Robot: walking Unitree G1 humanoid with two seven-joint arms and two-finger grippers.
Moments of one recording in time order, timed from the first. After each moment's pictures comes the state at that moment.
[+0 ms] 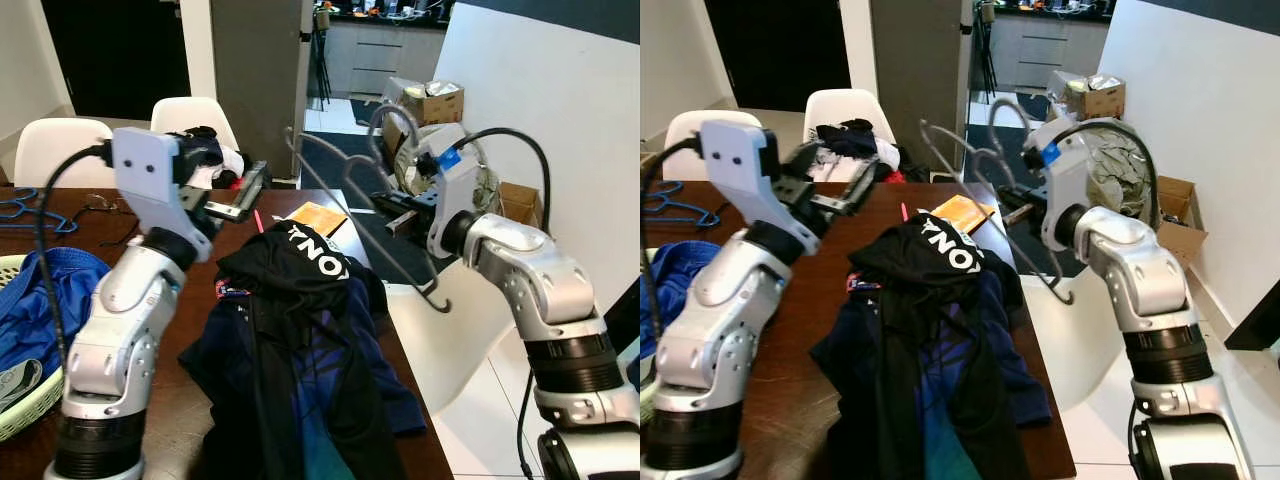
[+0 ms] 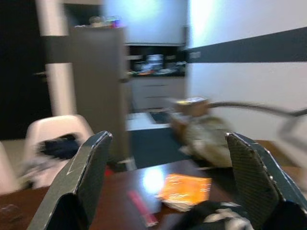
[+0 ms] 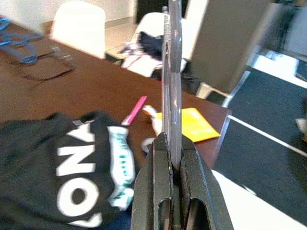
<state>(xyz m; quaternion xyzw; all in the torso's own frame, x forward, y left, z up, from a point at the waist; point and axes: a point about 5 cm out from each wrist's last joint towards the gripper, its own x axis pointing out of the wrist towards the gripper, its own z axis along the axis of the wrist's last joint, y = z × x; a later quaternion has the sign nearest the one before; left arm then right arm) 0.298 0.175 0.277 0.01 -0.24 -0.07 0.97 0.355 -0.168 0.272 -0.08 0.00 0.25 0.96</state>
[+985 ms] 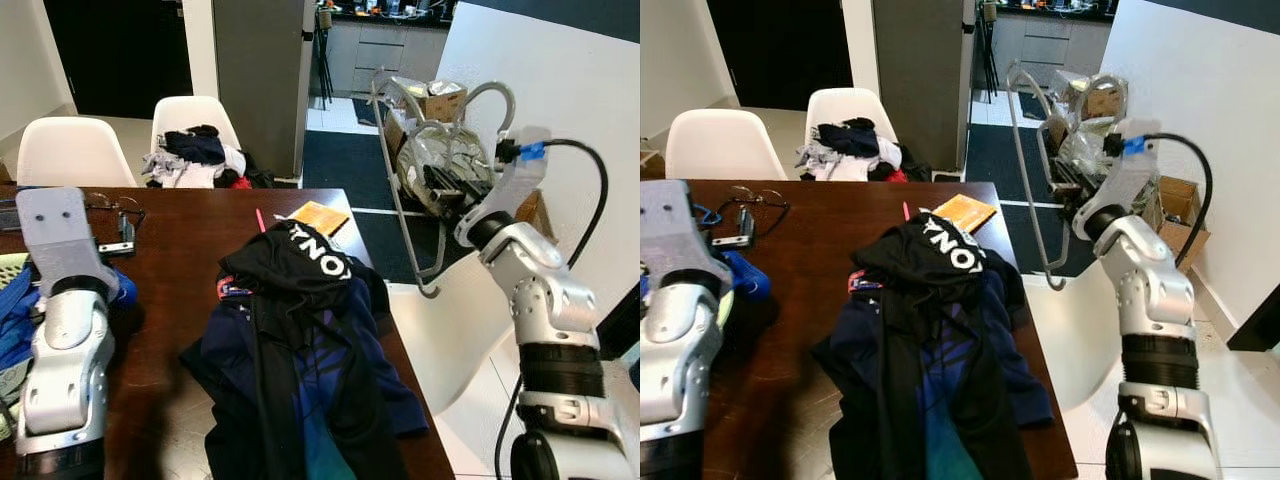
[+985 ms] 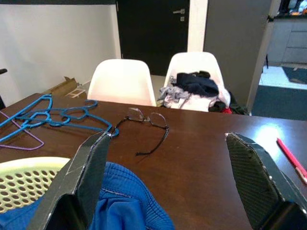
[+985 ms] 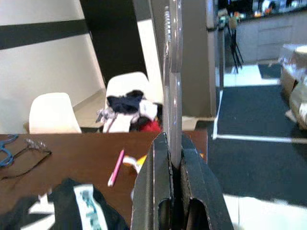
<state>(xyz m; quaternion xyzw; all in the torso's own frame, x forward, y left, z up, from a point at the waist) 0.296 0.247 0.228 0.04 -0.12 0.22 0.97 0.361 -0.196 0.250 0.11 -0.09 0.15 0.98</state>
